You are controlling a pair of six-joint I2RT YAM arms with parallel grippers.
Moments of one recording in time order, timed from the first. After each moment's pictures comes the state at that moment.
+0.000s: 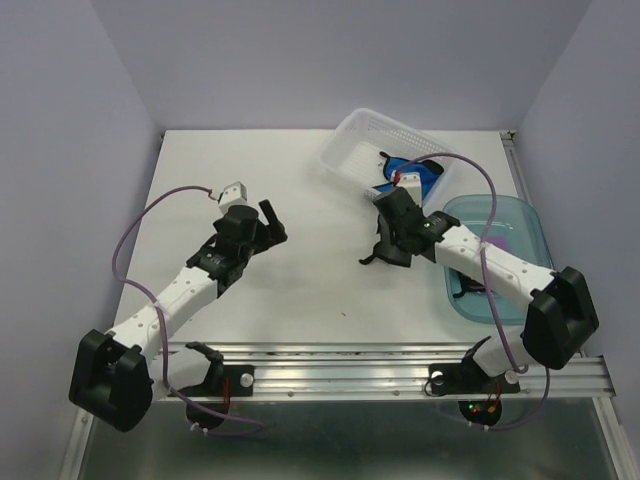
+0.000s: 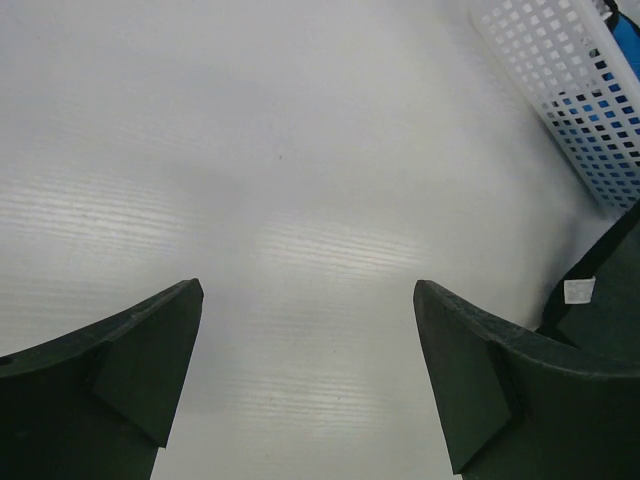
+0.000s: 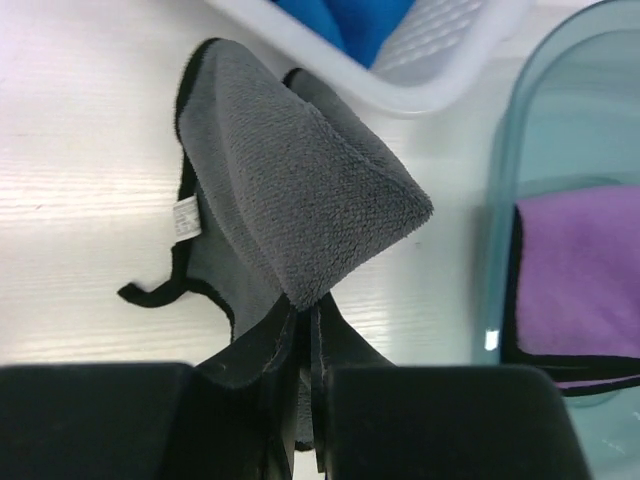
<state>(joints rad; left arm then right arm) -0.47 1.09 0.68 -0.19 -0.29 -0.68 0.69 1.46 1.11 -0.58 0.63 0.43</state>
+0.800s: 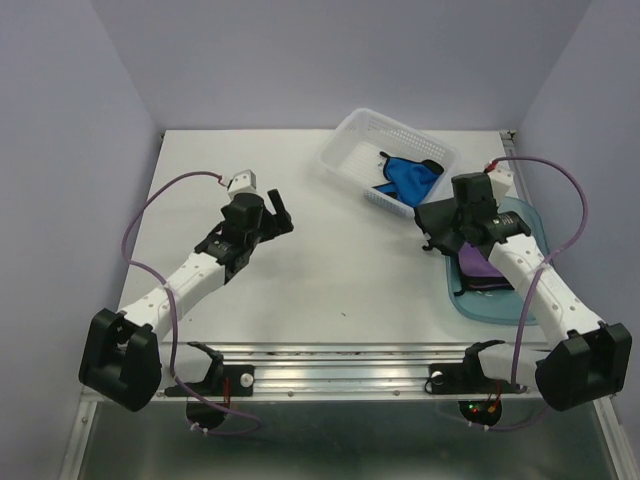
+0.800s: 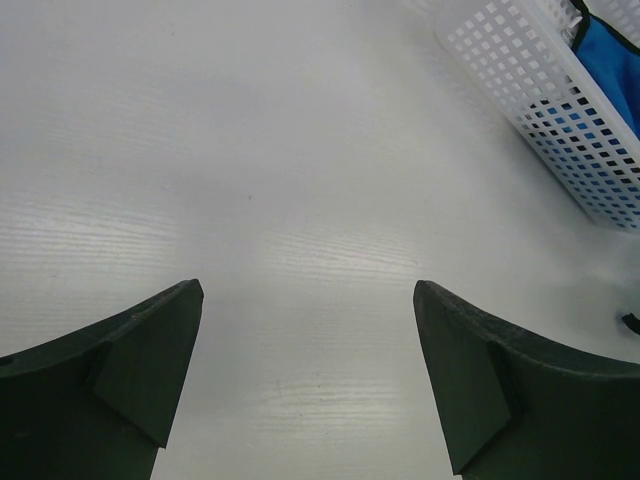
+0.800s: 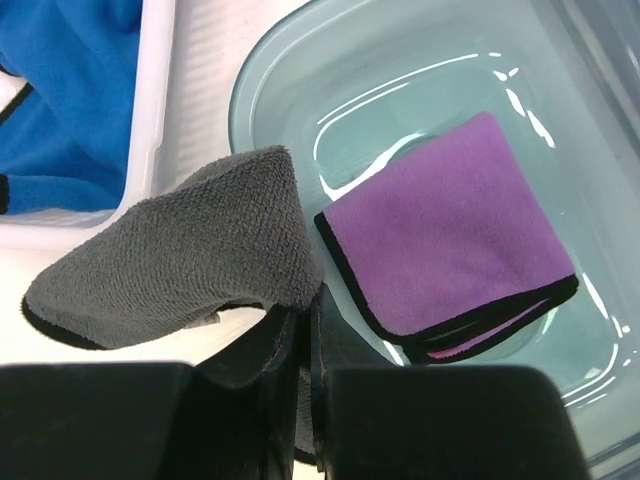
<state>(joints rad) -0.46 1.22 0.78 -0.11 -0.25 -0.60 0.27 1.20 1.05 -0.65 0.59 0.56</state>
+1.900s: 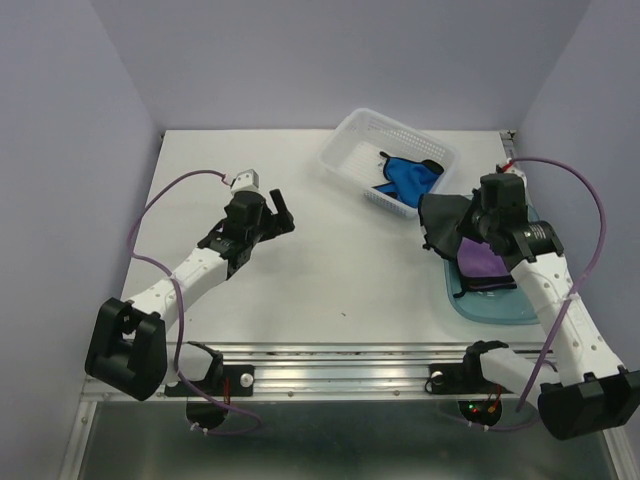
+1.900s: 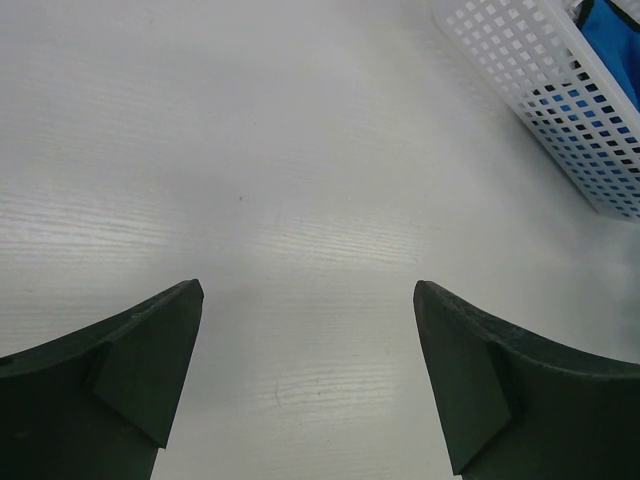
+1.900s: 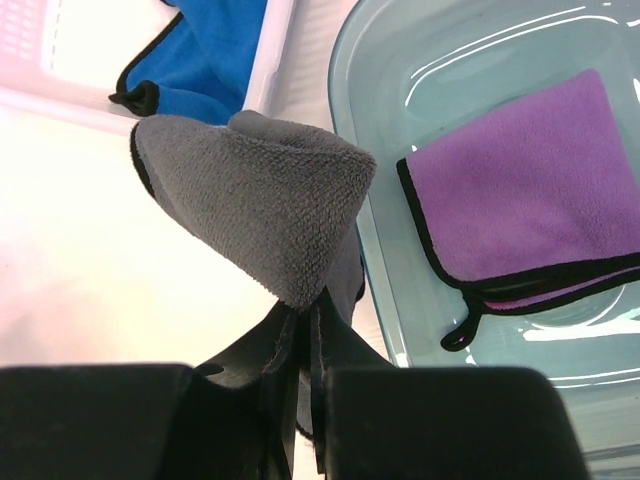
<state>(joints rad) -0.44 1.27 0.78 -0.07 -0.18 -0.58 0.18 1.04 1.10 -0.78 0.24 0.55</state>
